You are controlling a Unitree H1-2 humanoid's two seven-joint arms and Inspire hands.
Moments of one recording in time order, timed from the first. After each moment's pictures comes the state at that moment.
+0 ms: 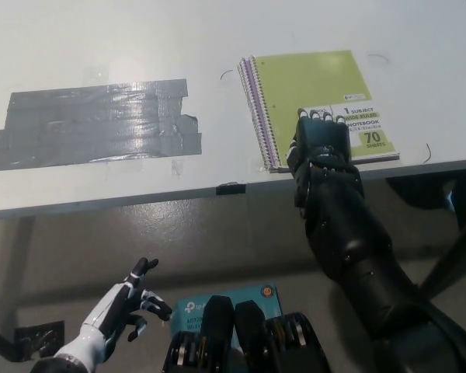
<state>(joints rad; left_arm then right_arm) -0.09 0.25 -0.08 0.06 -0.06 0.28 -0.24 -0.93 0.07 0.15 0.85 -1.27 0.47 0.23</state>
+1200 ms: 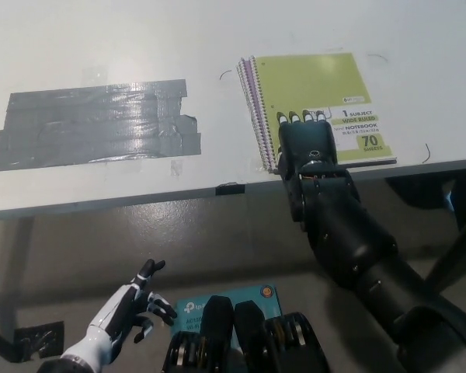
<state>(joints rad) -0.09 0.24 -0.09 0.05 -0.06 0.28 -0.24 -0.91 -0.02 0.49 0.79 -1.12 0.45 0.23</state>
